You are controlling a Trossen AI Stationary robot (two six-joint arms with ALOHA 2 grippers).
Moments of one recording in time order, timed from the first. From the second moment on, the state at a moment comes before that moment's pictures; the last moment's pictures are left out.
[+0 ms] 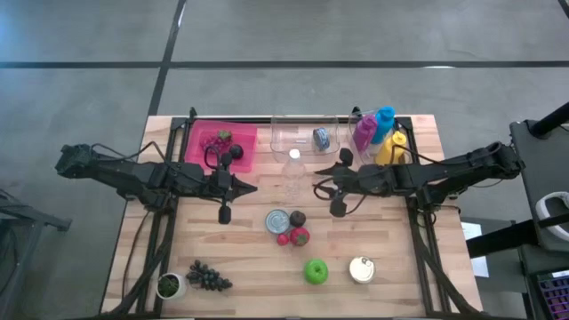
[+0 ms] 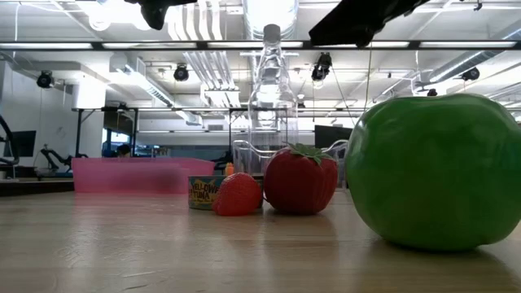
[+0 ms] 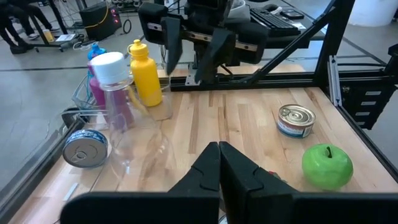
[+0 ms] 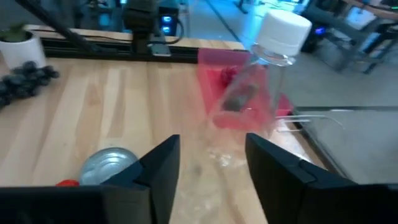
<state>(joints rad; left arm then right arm) -0.20 0.99 0.78 -0.10 -0.25 0.00 0.14 1.19 0.82 -0.02 0.39 0.00</state>
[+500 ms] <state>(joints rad) -0.20 0.99 0.78 -0.11 -0.25 0.00 0.02 1.20 0.82 0.09 0.26 0.08</state>
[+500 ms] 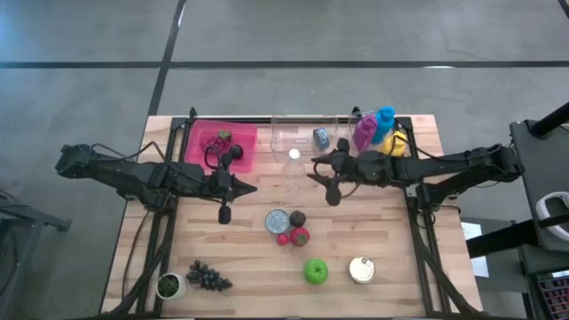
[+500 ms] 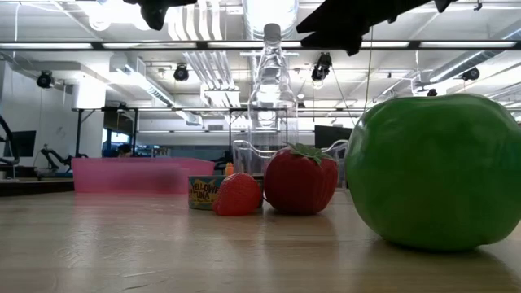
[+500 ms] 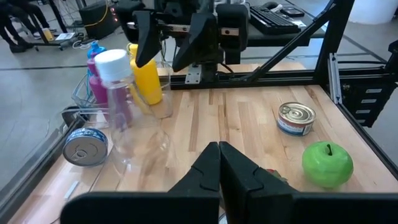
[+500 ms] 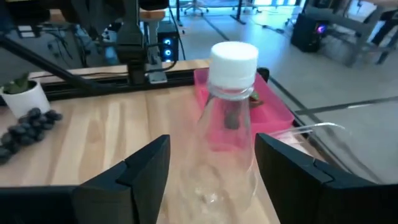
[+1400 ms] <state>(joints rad) -0.20 0.99 0.78 -0.13 -0.43 -0.04 0.01 1.21 0.82 0.09 0.25 -0.02</state>
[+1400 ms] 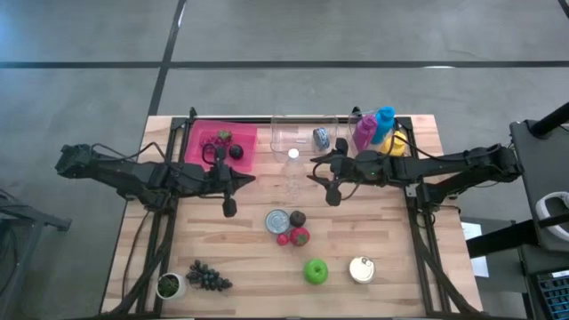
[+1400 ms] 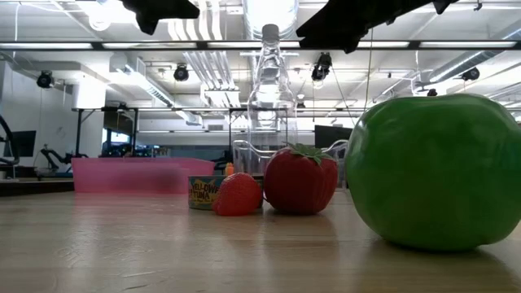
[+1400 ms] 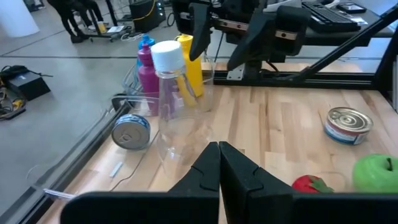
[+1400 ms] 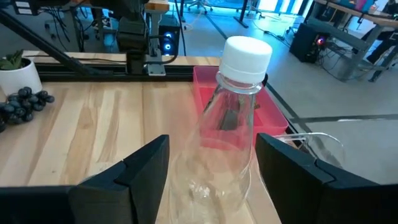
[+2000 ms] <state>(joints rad) -0.20 0.99 0.78 -0.13 -0.43 -0.05 0.01 1.21 0.82 0.09 0.25 -0.03</state>
